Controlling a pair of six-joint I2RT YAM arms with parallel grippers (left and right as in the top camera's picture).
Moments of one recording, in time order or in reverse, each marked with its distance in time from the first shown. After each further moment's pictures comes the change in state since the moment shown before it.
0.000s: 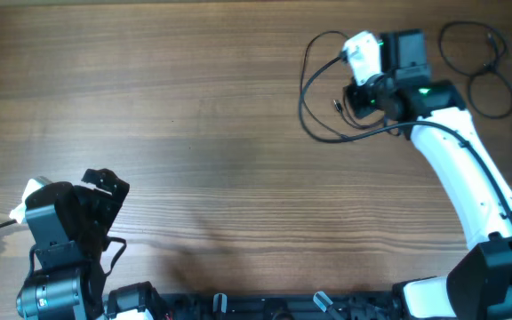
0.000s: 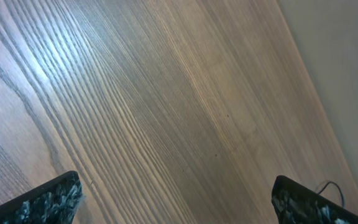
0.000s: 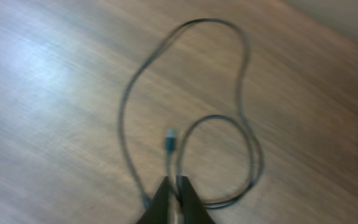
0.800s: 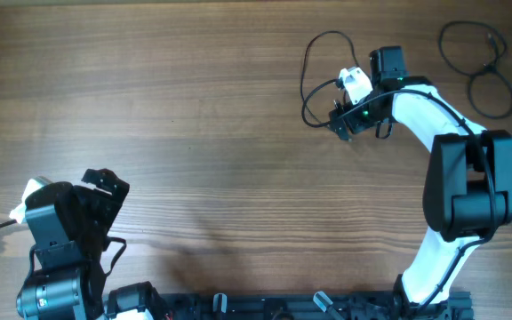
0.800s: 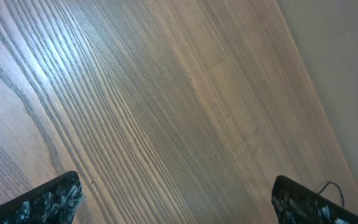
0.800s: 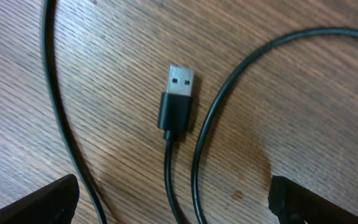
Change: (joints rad) left arm 0.000 0.000 0.000 0.000 0.000 0.000; right arm -0.080 0.424 0.000 0.048 -0.127 -0.078
